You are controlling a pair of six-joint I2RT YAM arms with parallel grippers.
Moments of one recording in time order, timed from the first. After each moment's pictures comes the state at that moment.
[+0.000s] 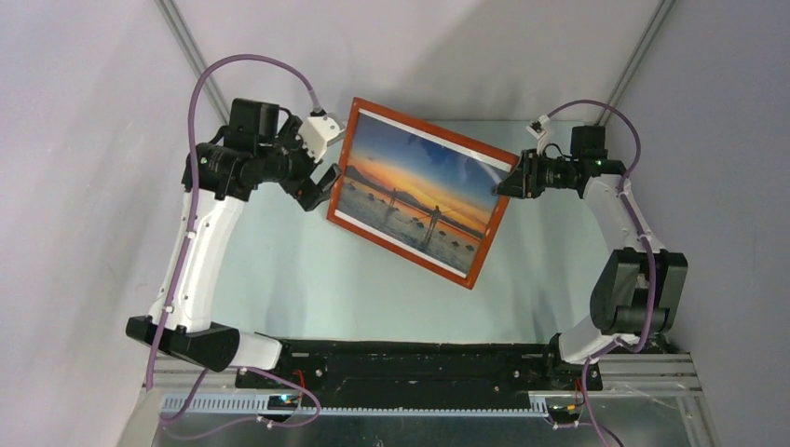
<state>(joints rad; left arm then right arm) -0.28 1.38 1.83 -1.22 0.27 0.58 -0.05 1.55 1.32 -0.63 -1.04 -0.14</state>
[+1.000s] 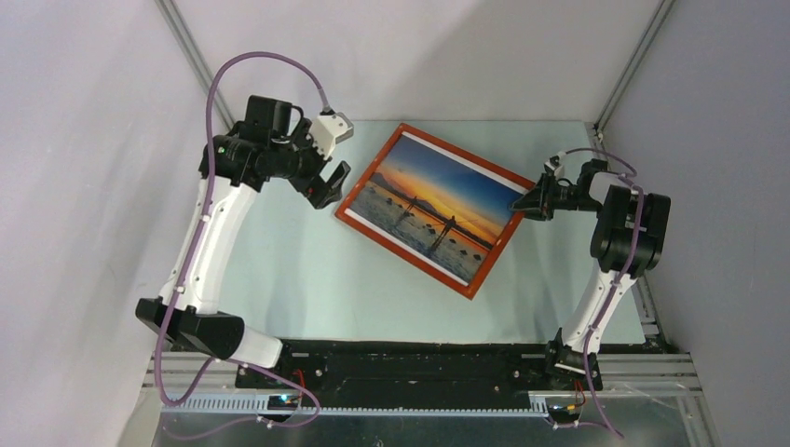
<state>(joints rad) -0.28 1.44 1.80 -1.19 0.33 0.54 -0.27 2.02 1.35 -0.71 -1.23 -0.06</state>
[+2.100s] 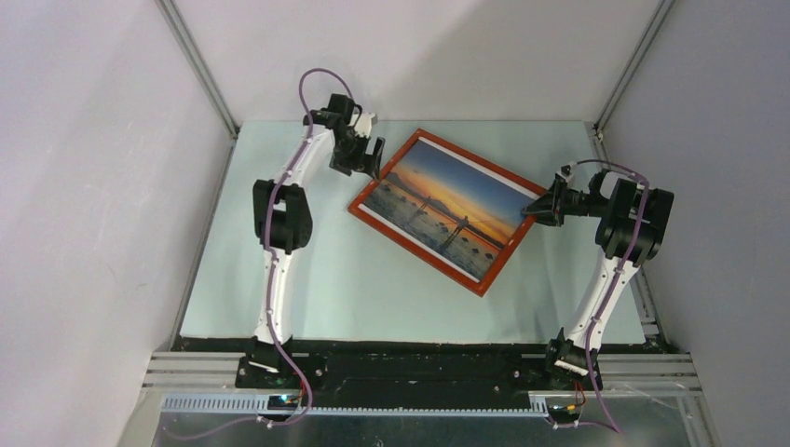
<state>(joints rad) -0.24 2.41 2.32 -1.03 0.25 0.08 -0.37 2.27 1.56 -1.00 -1.25 -0.24</state>
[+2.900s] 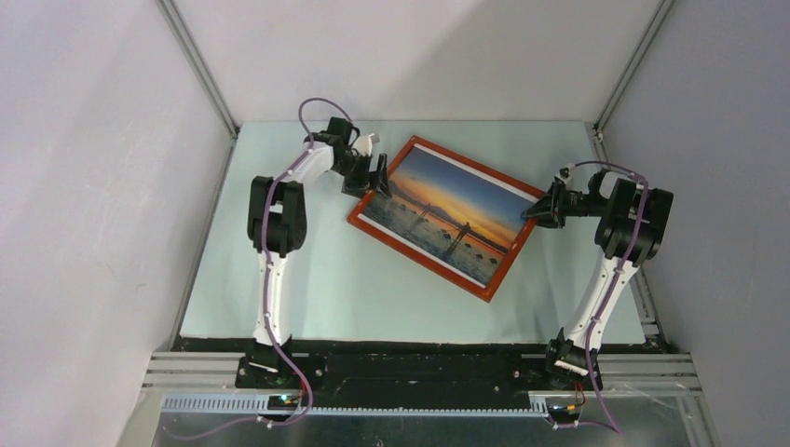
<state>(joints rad) -0.23 2.38 2.01 -0.82 0.57 -0.06 -0.36 2.27 1.56 -0.98 -1.16 -0.19</state>
